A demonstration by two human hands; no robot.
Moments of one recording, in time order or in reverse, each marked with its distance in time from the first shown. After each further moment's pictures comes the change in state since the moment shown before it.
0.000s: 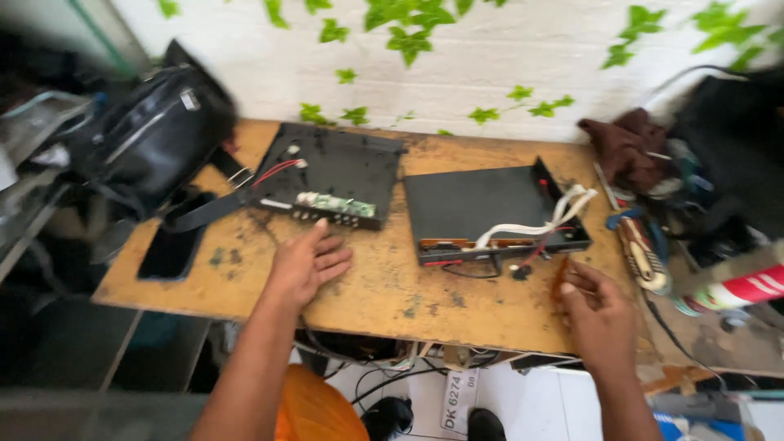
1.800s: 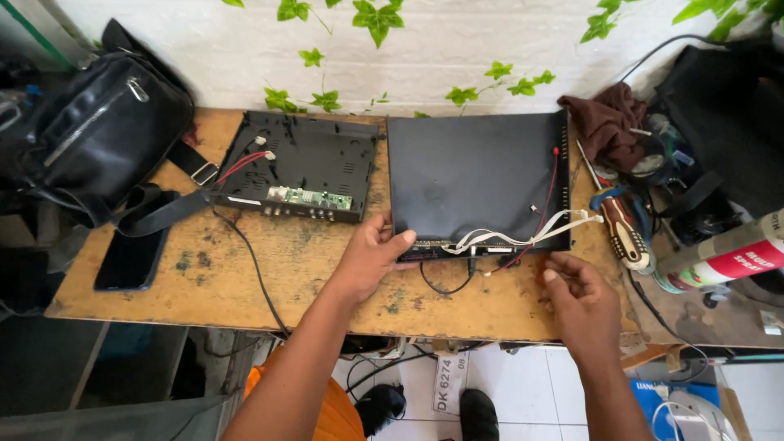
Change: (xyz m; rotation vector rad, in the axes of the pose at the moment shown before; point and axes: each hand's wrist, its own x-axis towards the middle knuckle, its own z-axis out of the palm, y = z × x) left_hand -0.035 -0.040 0.101 0.288 -0.499 0.079; right_hand -0.014 -0.023 0.003 -0.071 0.010 -0.018
